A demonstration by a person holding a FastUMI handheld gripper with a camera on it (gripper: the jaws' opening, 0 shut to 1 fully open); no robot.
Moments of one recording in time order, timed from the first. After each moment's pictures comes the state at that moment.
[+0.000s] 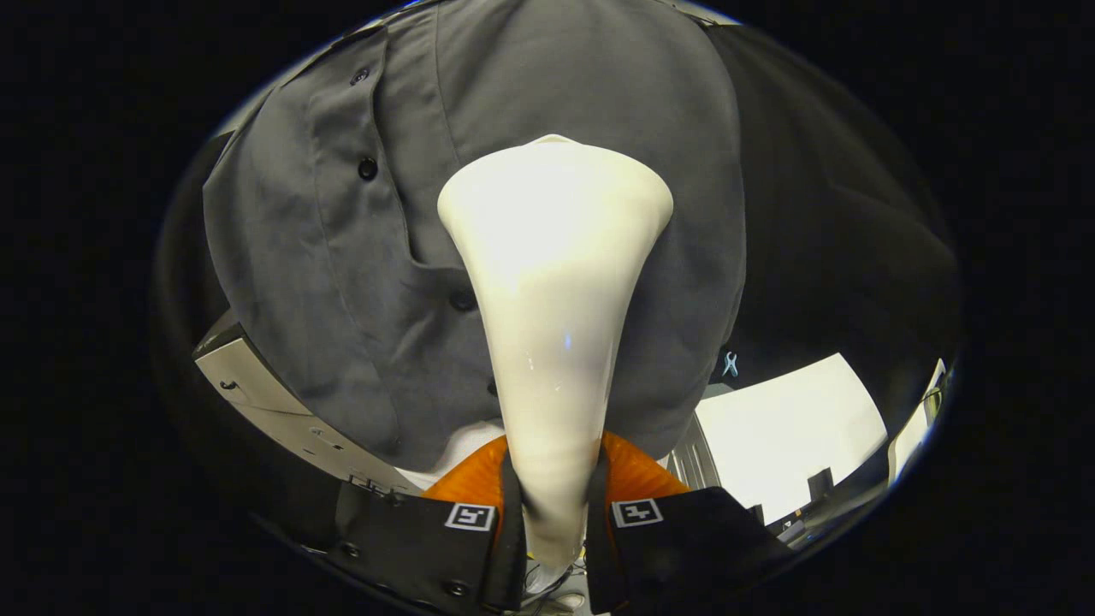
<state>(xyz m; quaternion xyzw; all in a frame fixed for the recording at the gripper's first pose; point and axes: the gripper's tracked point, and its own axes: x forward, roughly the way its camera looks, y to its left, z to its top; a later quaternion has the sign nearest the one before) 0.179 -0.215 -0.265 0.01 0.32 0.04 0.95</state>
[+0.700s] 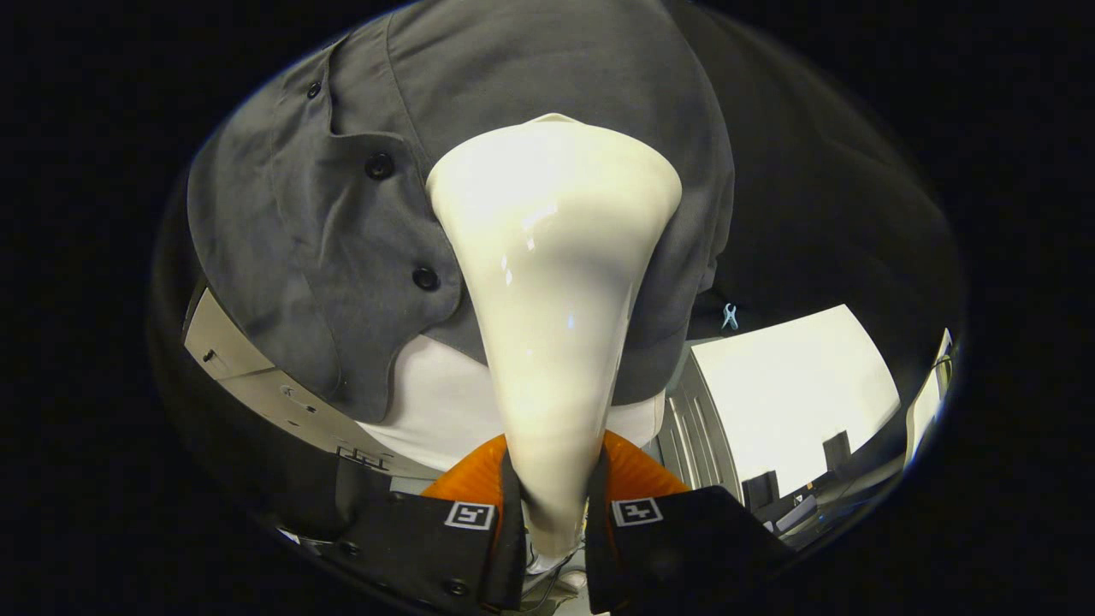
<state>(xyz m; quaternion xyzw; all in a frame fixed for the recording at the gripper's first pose) 0.158 -0.241 -0.334 0.02 0.39 0.03 0.92</state>
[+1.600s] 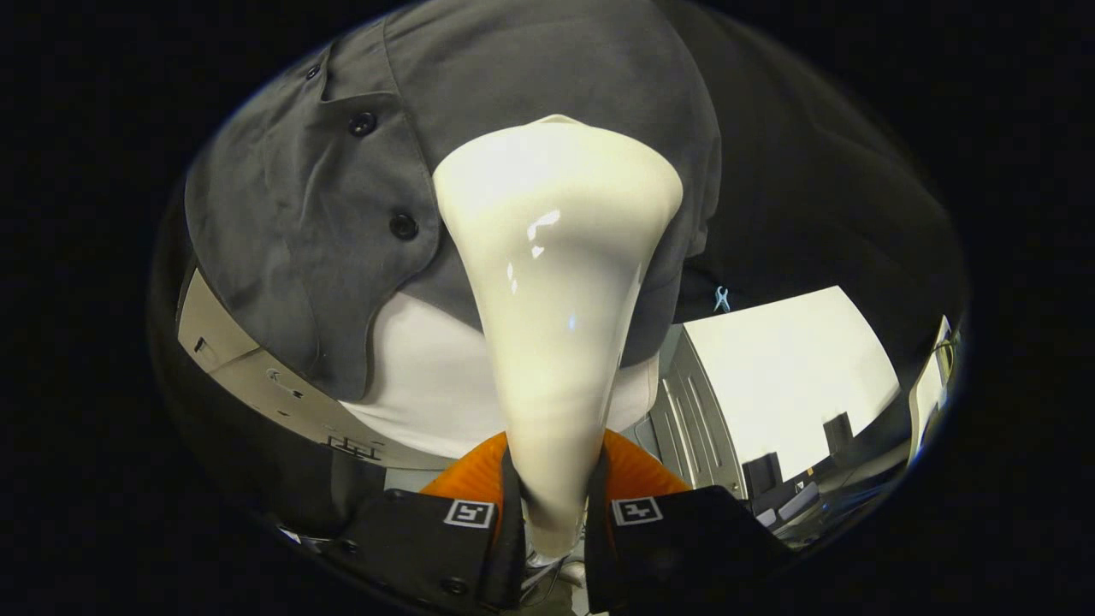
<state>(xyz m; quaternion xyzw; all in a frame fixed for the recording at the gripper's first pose) 0.132 -0.246 -0.354 0.03 0.40 0.01 0.92</state>
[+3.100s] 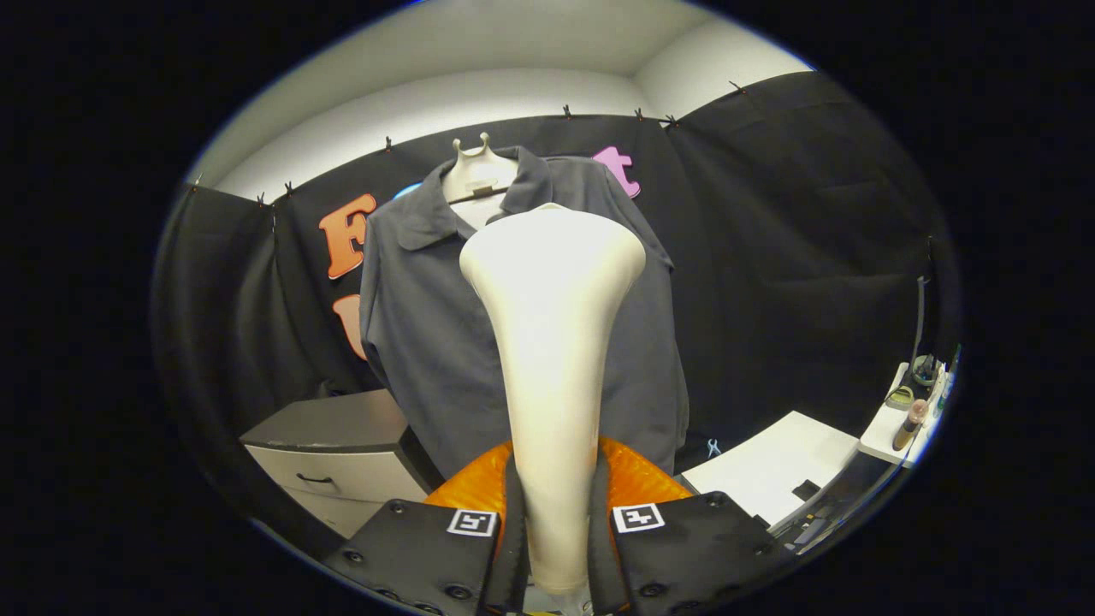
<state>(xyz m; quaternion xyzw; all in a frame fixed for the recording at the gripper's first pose) 0.032 -0.120 -0.021 0.04 0.06 -0.02 1.00</state>
